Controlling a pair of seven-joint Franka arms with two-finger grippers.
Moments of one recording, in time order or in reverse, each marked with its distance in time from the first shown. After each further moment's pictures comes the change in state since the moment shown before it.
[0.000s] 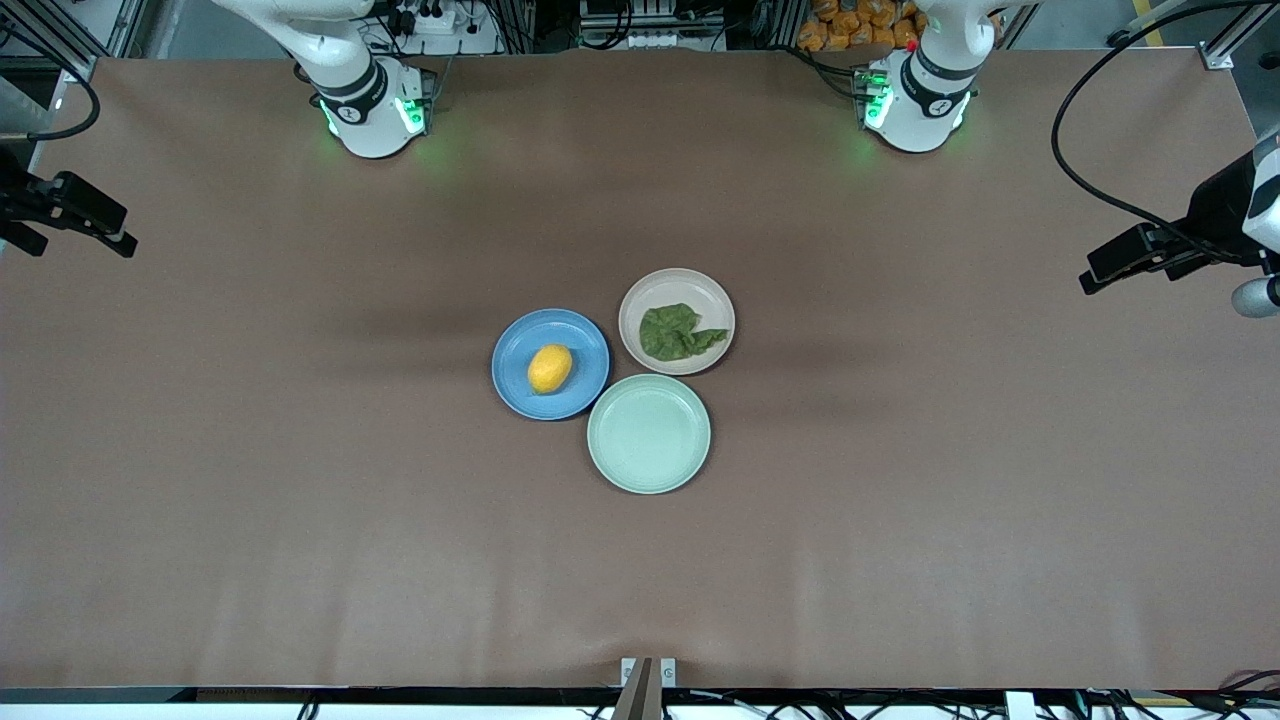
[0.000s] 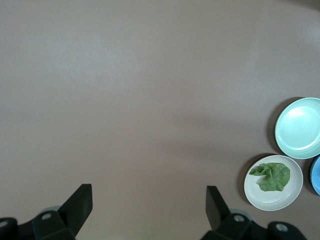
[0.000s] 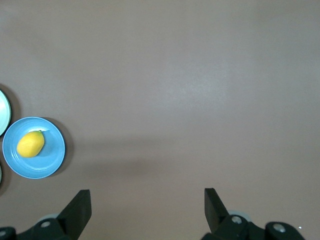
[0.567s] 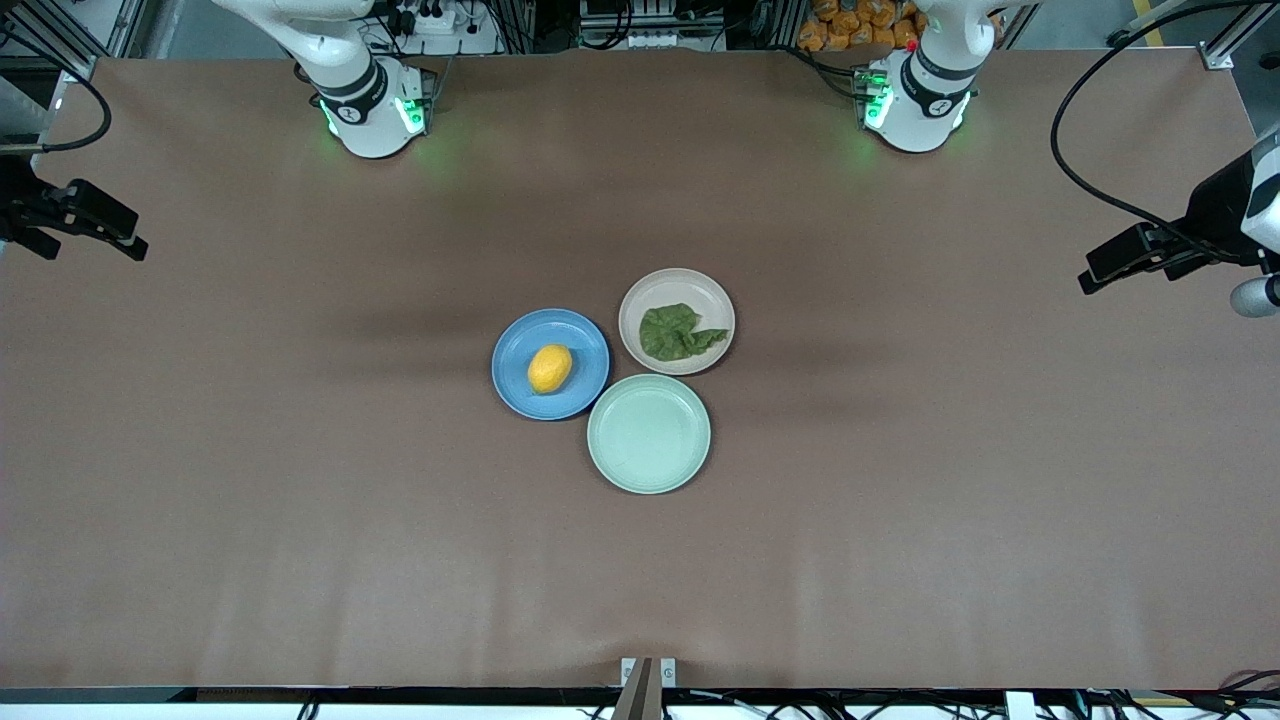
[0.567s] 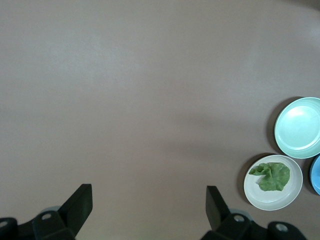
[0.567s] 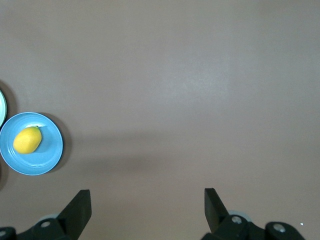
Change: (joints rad) left arm 0.000 0.000 -0.002 0.001 0.000 0.000 0.000; right arm 0.000 0.001 0.000 -0.032 0.000 0.007 0.000
